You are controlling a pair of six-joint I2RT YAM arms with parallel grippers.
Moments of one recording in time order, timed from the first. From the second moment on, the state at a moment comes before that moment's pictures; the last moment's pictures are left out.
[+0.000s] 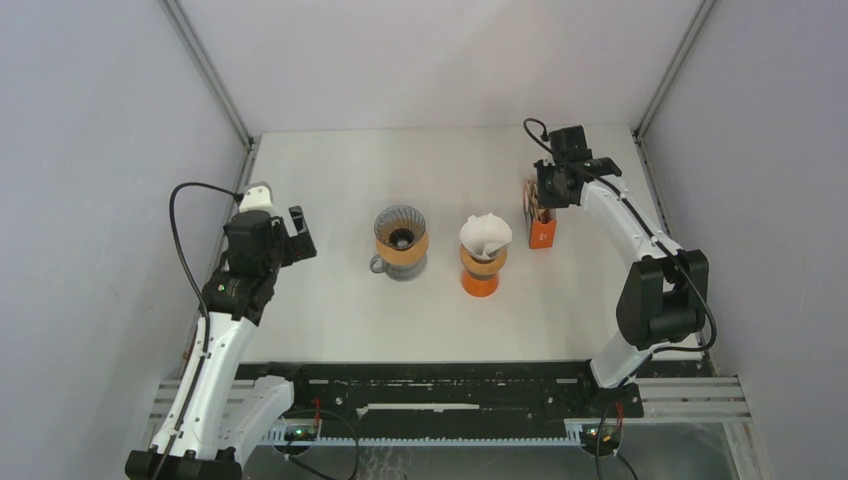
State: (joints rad) left arm -0.12 0.80 0.86 -0.60 -0.28 -0.22; right arm 0.18 1.64 1.41 -0.74 0.03 0.13
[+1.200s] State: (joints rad) left arm -0.12 0.80 0.86 -0.60 -0.26 -0.22; right arm 0.17 1.63 1.41 -0.74 0.01 0.14
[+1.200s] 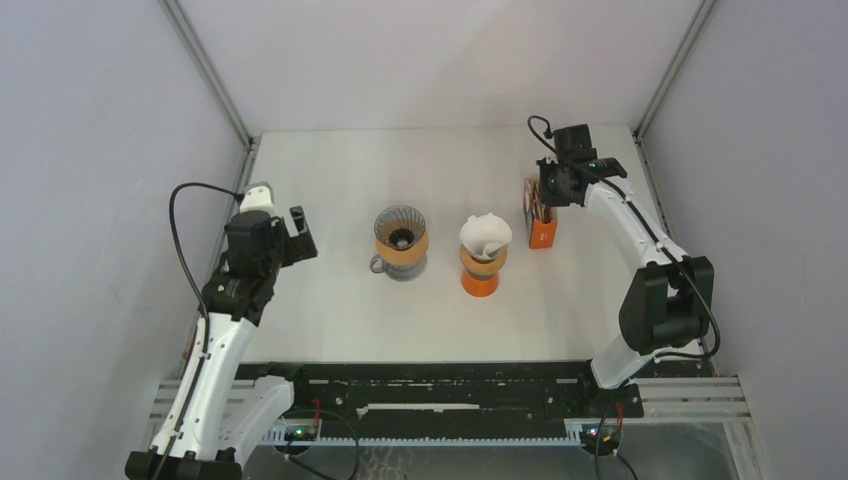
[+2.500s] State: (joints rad) left arm -0.12 0.70 0.92 -0.51 0.20 -0.54; right arm 0.62 1.11 1.40 -0.48 0.18 -0.27
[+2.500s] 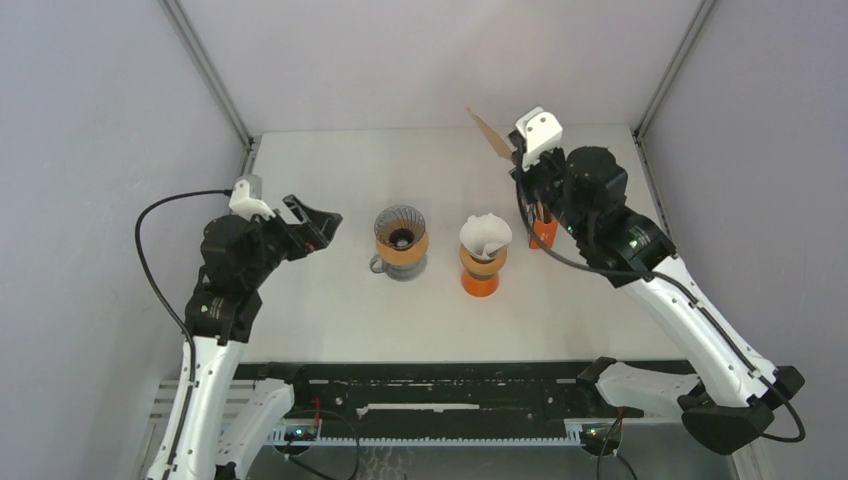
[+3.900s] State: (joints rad) left arm -0.29 0.64 0.51 0.23 0.27 -1.45; right arm 1.19 1.34 1.12 0.13 0.61 -0.63
